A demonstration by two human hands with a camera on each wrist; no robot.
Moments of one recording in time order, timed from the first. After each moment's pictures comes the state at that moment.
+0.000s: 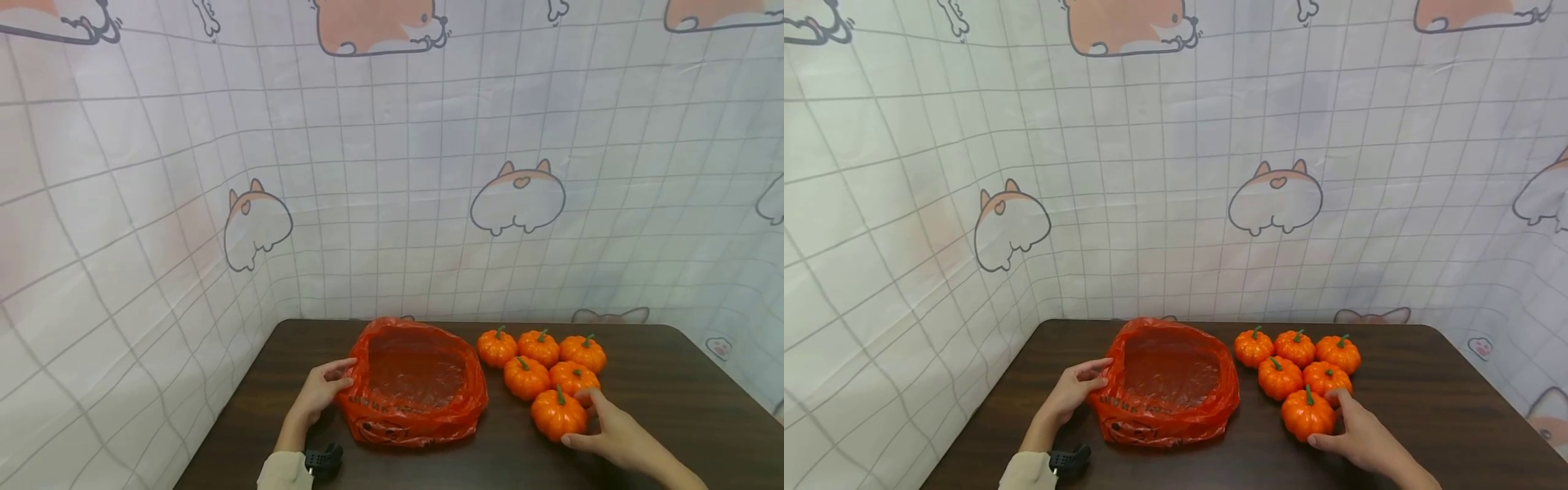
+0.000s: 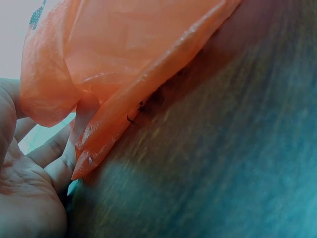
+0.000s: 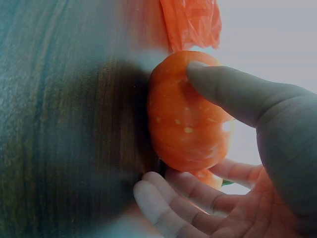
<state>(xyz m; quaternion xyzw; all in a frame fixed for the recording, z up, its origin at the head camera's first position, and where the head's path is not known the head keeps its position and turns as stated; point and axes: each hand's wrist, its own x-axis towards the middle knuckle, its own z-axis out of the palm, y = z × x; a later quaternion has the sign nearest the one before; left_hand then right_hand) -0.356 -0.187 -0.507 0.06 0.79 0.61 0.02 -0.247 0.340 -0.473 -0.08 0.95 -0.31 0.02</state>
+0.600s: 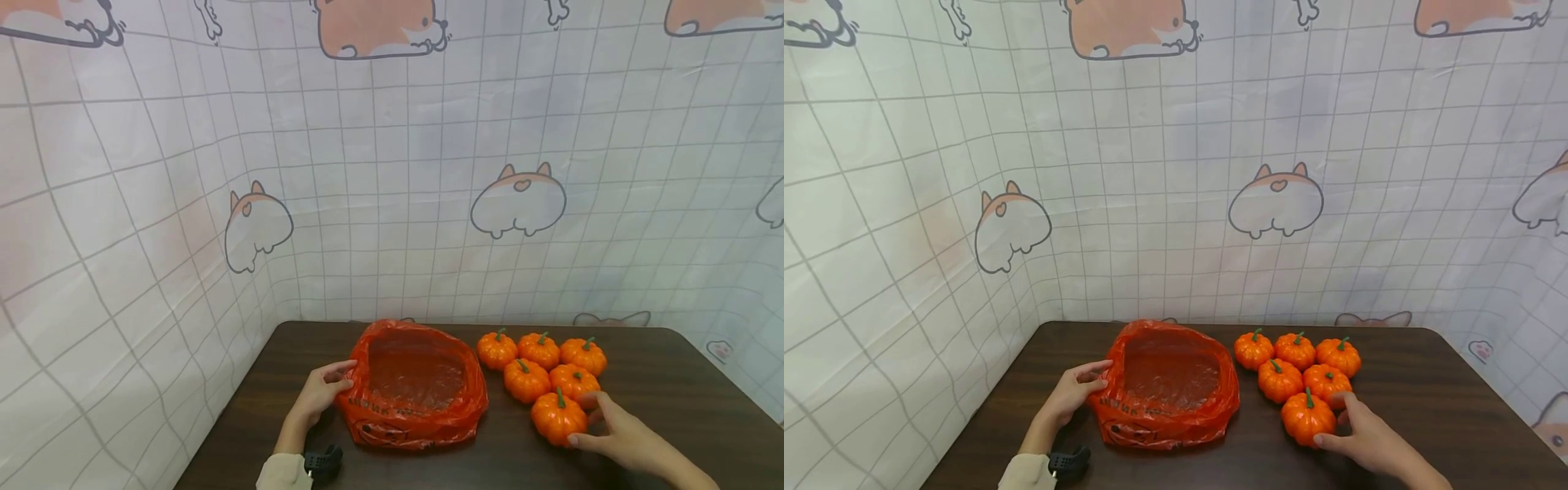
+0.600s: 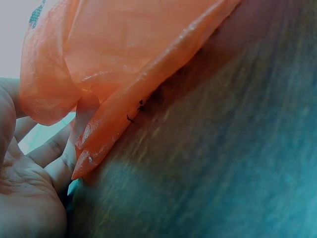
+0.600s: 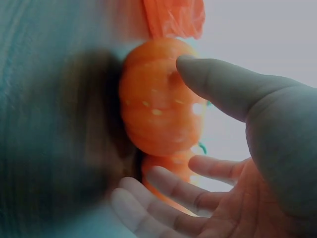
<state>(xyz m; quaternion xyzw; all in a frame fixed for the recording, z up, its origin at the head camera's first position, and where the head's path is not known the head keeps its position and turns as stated) -0.357 -0.188 -0.508 0.06 0.79 0.61 0.02 -0.245 0.349 -0.462 -0.09 0.94 -0.34 0.06</state>
